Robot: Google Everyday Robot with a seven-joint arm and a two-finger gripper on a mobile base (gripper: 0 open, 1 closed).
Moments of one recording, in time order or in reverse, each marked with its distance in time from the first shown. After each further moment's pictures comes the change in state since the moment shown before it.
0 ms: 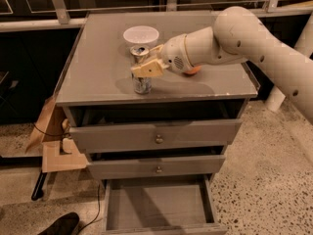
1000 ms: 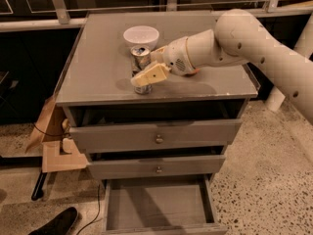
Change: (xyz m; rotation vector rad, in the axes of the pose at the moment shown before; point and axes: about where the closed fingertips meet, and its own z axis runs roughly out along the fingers) arm 0.000 0.000 0.000 0.000 0.000 0.000
